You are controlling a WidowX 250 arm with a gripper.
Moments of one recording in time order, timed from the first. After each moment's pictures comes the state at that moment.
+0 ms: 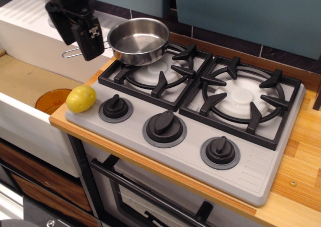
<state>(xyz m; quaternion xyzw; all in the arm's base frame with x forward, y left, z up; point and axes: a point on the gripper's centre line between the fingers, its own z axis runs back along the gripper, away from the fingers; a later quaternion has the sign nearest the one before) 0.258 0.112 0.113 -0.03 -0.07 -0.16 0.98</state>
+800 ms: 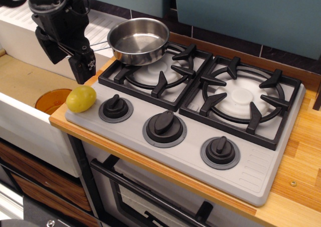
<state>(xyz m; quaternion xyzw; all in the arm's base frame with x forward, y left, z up) 0.244 0.130 0.084 0.07 -0.11 -0.08 0.99</state>
